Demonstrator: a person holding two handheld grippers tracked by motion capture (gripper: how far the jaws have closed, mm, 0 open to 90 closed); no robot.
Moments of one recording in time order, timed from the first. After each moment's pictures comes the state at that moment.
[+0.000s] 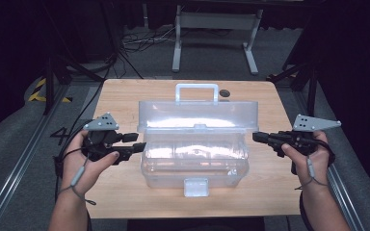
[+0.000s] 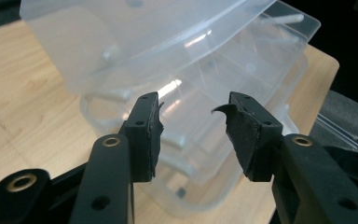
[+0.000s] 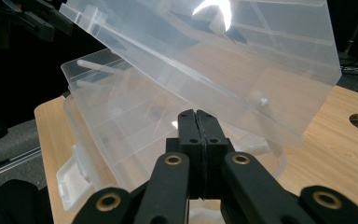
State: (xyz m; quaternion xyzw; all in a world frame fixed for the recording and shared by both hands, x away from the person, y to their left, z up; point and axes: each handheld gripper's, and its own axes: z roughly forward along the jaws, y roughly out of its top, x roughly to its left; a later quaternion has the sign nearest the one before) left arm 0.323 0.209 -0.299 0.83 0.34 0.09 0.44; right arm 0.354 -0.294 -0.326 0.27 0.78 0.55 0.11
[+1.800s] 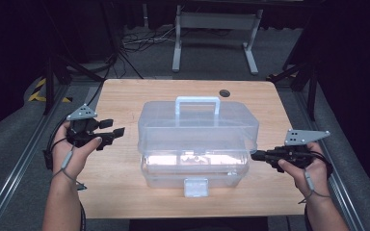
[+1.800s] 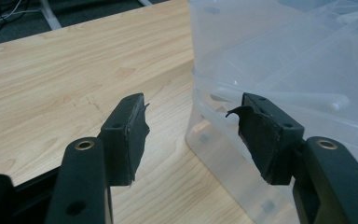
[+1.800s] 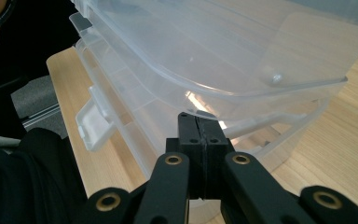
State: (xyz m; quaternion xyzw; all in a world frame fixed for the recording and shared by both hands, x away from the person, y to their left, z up) left arm 0.369 0.264 -0.334 0.78 0.42 0.16 0.44; right arm 0.334 -0.291 -0.349 0.27 0.83 0.49 0.07
